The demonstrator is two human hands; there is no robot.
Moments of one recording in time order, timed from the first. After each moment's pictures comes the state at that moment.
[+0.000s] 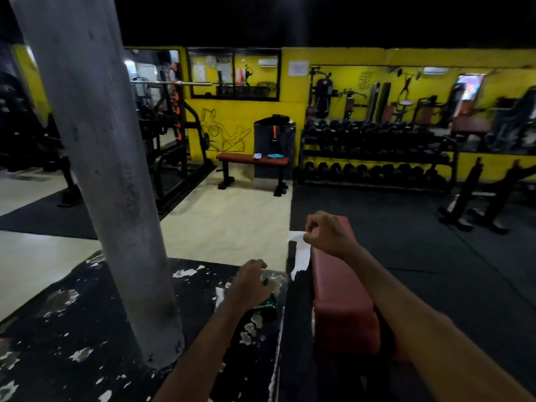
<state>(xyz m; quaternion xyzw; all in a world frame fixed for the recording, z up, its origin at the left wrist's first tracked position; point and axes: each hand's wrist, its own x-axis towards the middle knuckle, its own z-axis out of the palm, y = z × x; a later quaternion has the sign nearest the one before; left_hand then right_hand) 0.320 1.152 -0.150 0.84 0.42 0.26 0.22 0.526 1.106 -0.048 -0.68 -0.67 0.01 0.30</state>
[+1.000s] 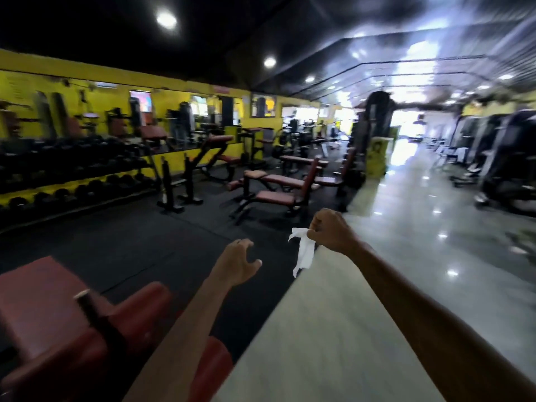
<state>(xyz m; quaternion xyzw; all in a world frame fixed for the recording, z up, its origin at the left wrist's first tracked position) 0.613 0.700 -0.067 0.94 -0.07 0.14 0.30 0.647 0.463 0.002 -0.93 -0.16 -0.18 0.27</state>
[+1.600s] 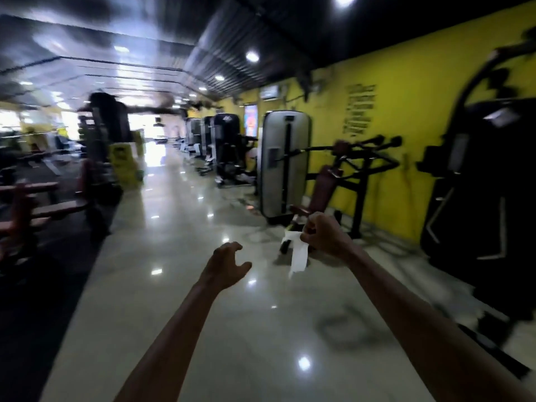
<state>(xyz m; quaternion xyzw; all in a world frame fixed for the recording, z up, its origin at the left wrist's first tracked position) 0.568 0.196 -0.043 0.79 -0.50 0.00 0.36 0.381 0.037 0.020 -0.90 0.30 -0.29 0.15</state>
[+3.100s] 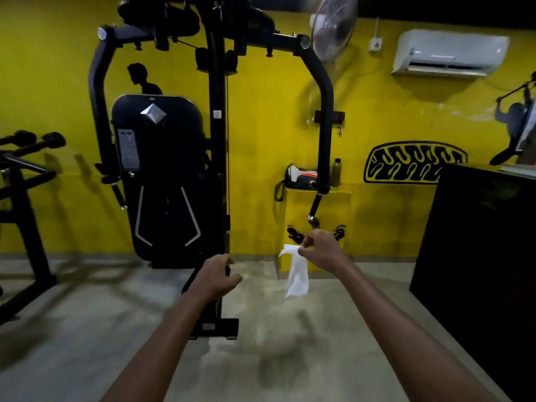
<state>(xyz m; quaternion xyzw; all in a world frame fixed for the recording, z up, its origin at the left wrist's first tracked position) -0.037 -0.383 -0.065 0.40 -0.86 -0.18 0.27 -0.273 -0.274 -0.015 -0.54 0.77 -0.34 -0.01</state>
